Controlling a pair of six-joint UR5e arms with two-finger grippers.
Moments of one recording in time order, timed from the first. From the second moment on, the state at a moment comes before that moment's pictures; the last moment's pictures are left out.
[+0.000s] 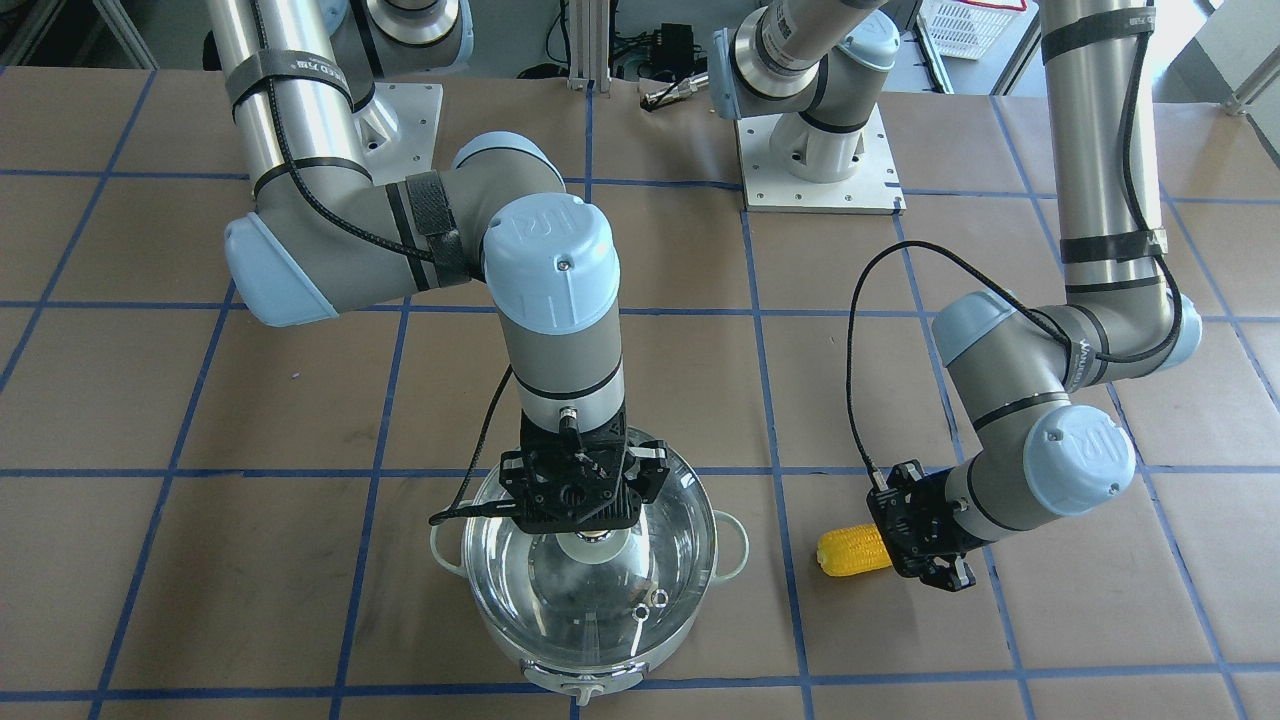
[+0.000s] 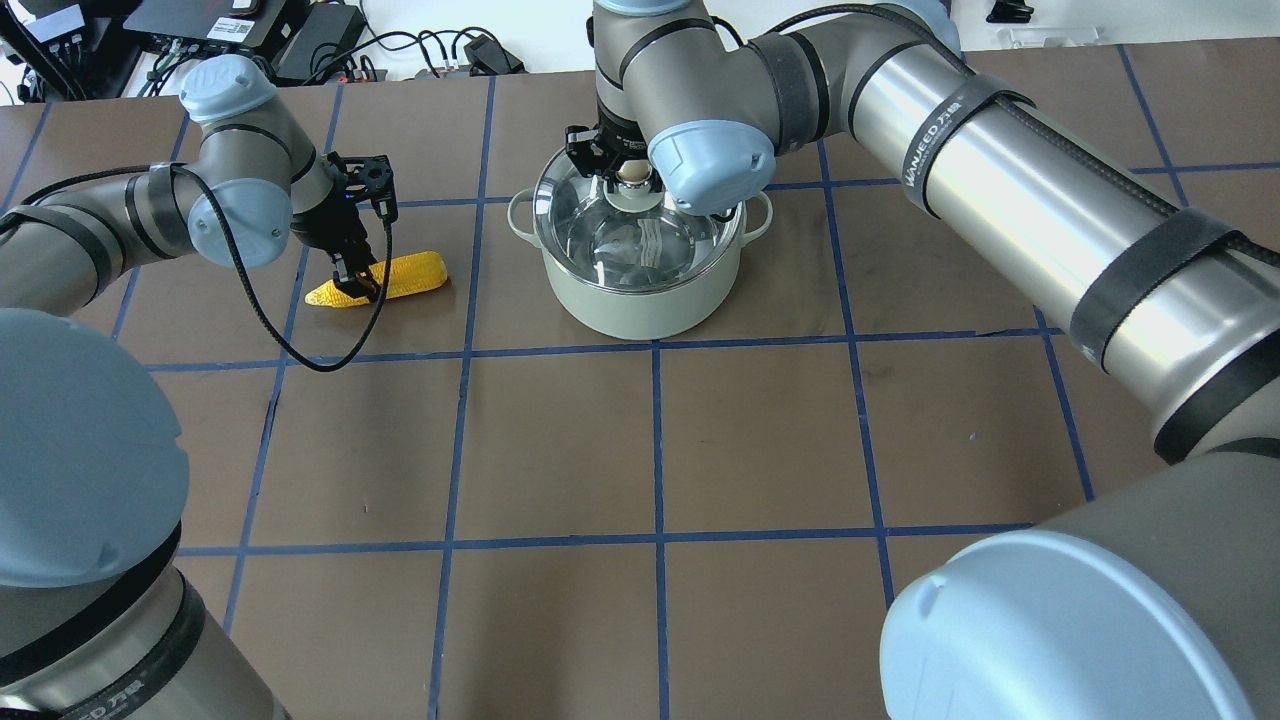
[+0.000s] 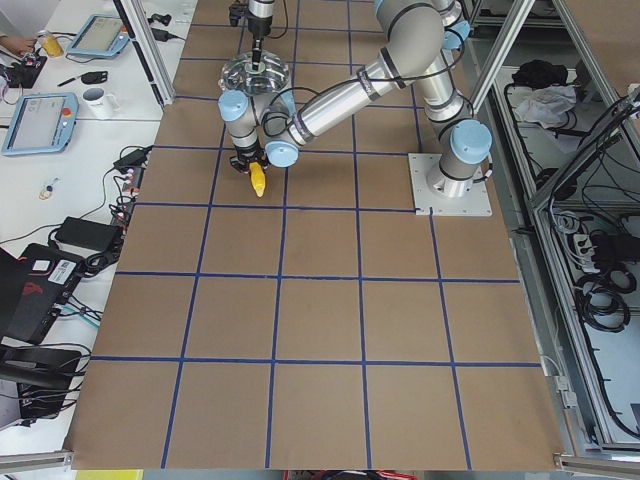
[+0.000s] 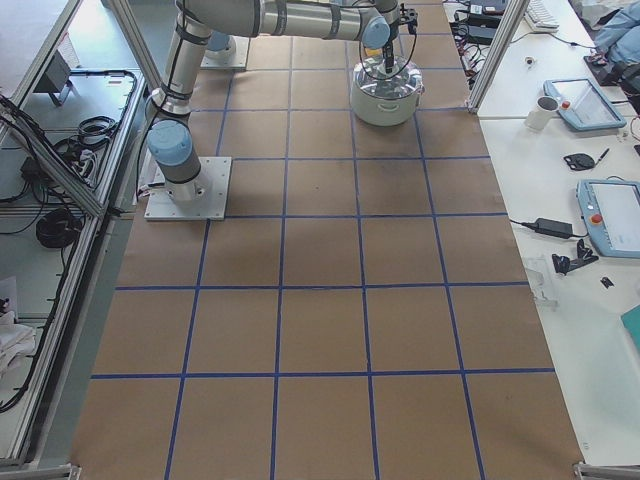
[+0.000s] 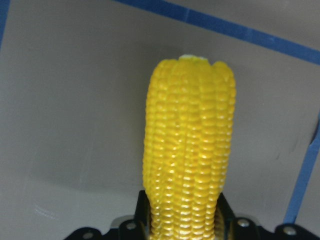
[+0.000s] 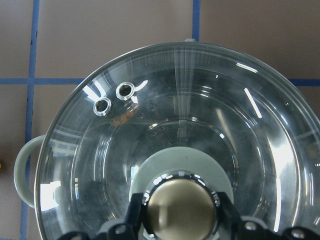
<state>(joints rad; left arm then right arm) -1.37 -2.14 -1.60 -1.04 1.53 1.49 1.92 -1.03 1.31 -2.09 -1.57 0.32</state>
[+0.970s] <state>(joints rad) -1.42 -1.91 -1.59 -1.02 1.61 1.40 1.80 -1.34 1.33 -1.79 -1.55 0.16</state>
